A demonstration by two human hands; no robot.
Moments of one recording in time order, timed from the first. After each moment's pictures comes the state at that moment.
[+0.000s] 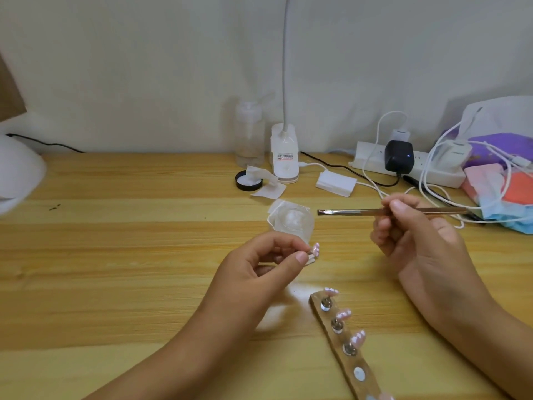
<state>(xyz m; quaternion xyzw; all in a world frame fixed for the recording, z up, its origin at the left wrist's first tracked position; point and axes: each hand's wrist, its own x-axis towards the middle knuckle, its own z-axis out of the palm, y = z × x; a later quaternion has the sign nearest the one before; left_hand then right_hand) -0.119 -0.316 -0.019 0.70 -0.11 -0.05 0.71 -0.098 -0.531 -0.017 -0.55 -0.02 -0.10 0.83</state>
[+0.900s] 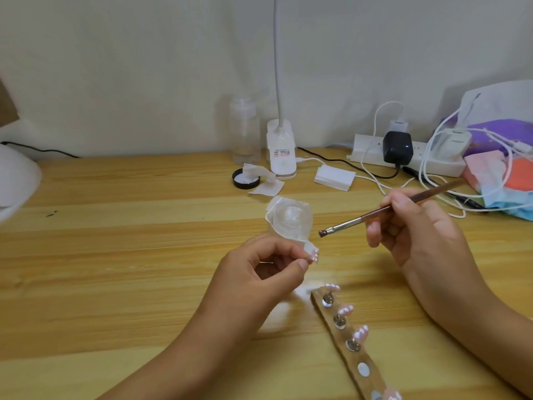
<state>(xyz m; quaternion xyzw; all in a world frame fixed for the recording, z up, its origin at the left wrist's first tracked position) -0.119 -0.317 -0.019 0.74 -0.12 -0.04 0.66 -0.105 -0.526 -0.018 -0.62 -0.06 -0.13 0.77</state>
